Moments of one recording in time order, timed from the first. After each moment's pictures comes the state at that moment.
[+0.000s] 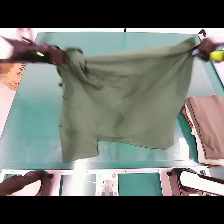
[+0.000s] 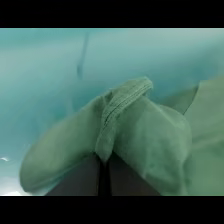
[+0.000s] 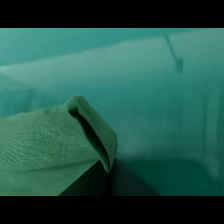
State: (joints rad) left arm -0.15 -1.26 1.40 1.20 -0.88 -1.36; right arm -0.30 -1.34 1.50 -0.92 1.10 1.36
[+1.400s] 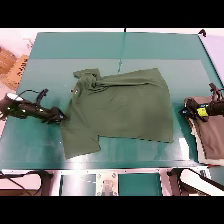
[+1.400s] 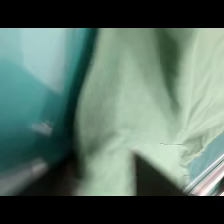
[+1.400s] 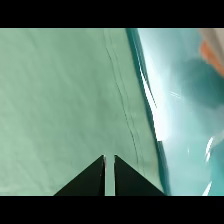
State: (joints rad) left arm 0.28 -1.50 0.84 0.84 -1.21 -0.97; right arm -0.54 -1.16 0.85 -1.07 1.24 1.42
